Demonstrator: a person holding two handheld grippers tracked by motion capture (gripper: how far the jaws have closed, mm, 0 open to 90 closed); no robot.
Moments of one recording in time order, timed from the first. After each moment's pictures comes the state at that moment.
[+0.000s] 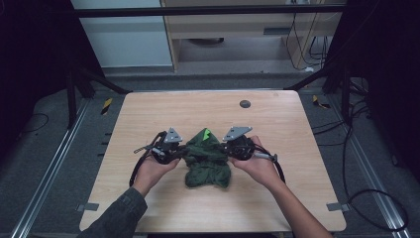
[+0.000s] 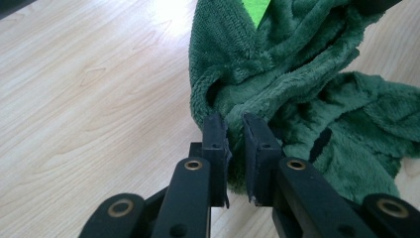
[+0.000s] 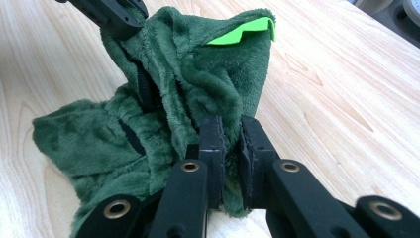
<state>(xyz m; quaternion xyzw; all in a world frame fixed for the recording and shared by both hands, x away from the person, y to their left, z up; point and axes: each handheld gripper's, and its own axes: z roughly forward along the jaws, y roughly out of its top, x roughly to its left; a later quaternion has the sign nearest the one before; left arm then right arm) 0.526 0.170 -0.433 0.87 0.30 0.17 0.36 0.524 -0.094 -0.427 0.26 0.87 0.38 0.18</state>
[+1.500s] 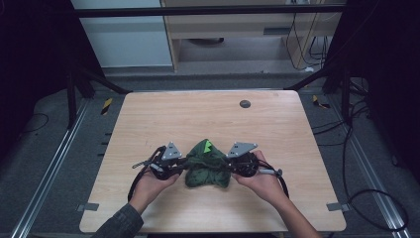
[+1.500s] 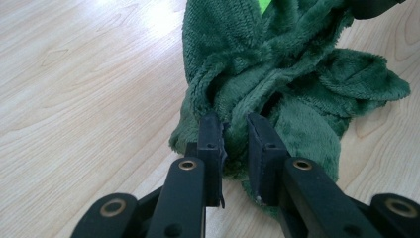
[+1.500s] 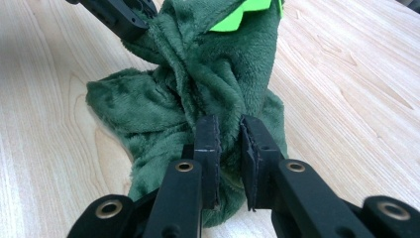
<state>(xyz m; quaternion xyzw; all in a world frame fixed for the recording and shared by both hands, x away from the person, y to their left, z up) 0.488 0.172 -0.451 0.87 0.29 0.16 0.37 0.484 -0.103 -0.445 0.25 0.87 0.40 0.17</state>
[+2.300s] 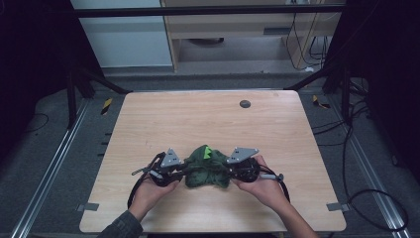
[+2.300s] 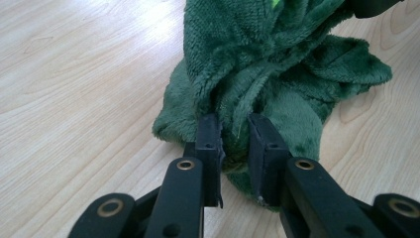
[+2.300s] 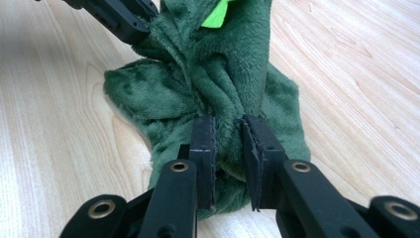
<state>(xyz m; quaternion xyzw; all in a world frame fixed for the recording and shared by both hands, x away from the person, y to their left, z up) 0.472 0.173 -0.461 0.87 0.29 0.16 0.38 0.472 -0.105 -0.450 0.24 0.87 0.40 0.16</state>
